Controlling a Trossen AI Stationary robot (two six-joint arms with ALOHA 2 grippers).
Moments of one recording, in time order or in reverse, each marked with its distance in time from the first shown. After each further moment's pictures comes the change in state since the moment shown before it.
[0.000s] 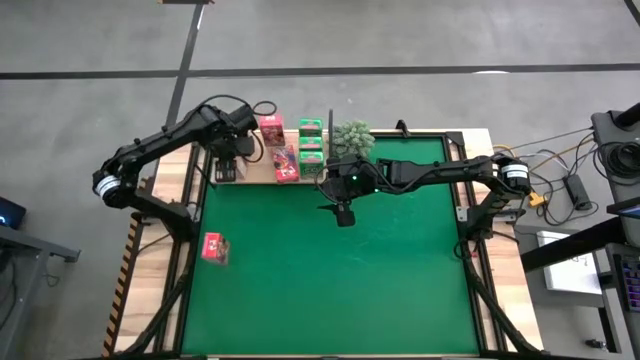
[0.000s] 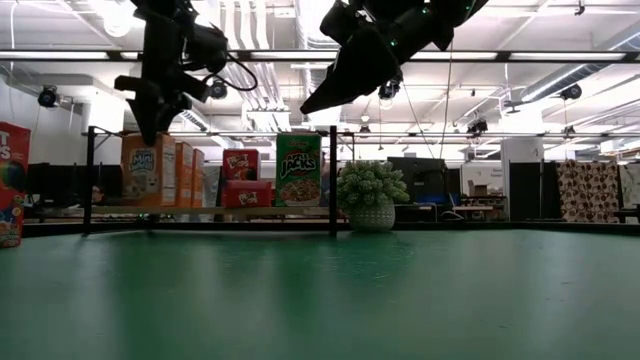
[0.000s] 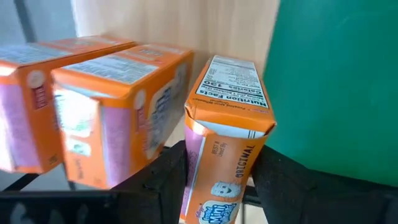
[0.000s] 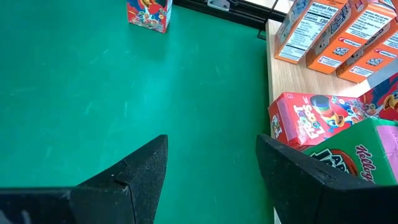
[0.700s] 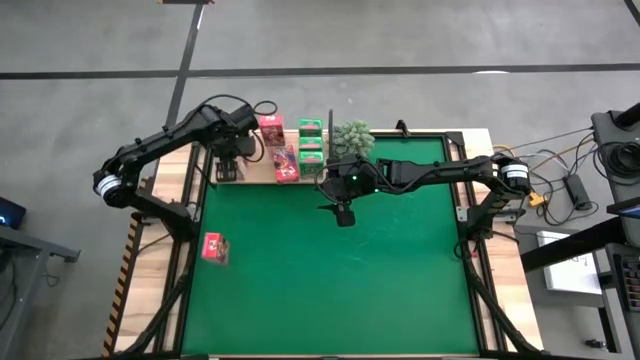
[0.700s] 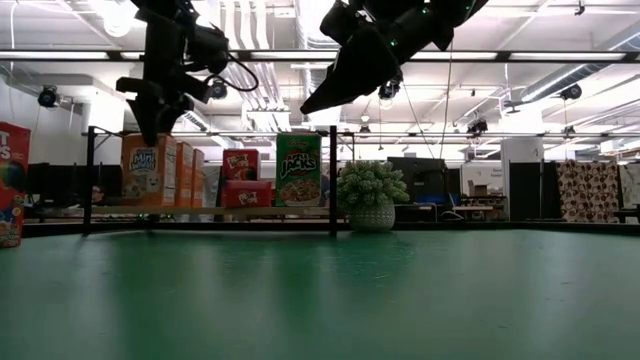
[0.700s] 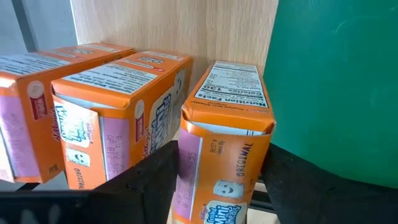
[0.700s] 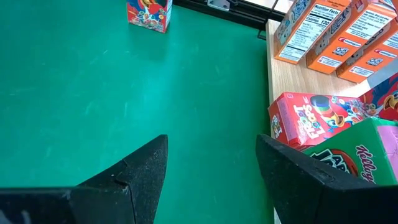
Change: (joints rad) left arm 0.001 0.006 0.000 0.013 0.009 0.017; right arm 0.000 0.000 0.000 0.000 0.000 0.000
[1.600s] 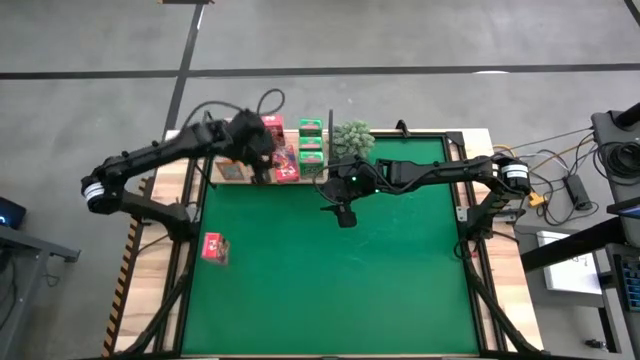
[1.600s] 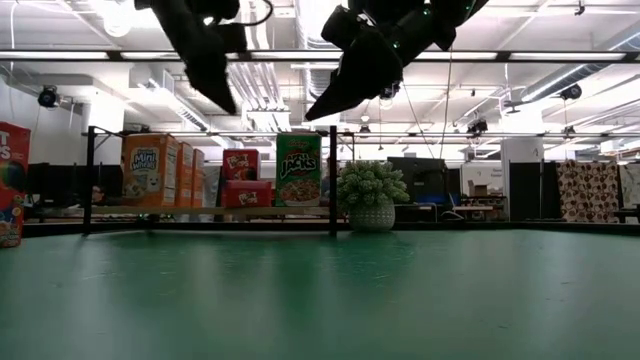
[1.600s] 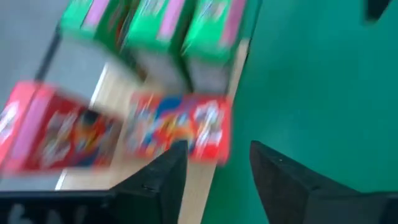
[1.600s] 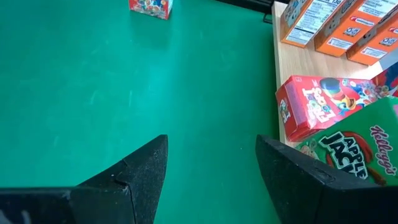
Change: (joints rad) left arm -0.206 -0.117 -0.041 0.461 0.254 -0.368; right arm 0.000 0.000 0.000 -0.043 0.000 0.027
